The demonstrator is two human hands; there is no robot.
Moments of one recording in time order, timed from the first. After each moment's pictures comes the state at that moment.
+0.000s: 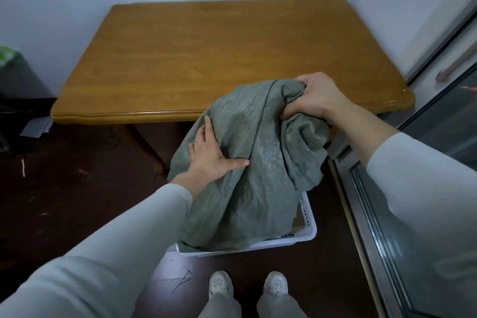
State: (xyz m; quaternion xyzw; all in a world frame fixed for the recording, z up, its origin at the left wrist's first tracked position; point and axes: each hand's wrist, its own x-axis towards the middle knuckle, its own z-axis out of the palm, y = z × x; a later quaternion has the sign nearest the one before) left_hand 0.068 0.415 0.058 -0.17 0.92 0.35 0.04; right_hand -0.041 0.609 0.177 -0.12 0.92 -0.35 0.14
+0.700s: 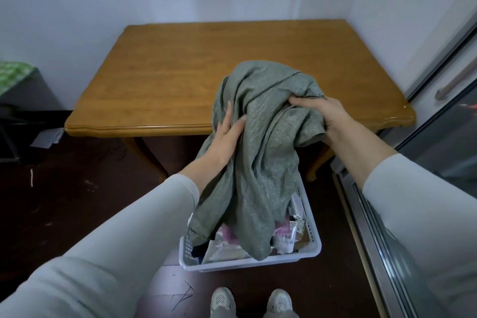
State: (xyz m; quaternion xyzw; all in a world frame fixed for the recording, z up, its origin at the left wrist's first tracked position) left_hand 0.034 0.423 0.103 -0.16 0.73 0.66 0.06; right_hand -0.040 0.614 0.174 0.11 0.63 -0.74 0.20
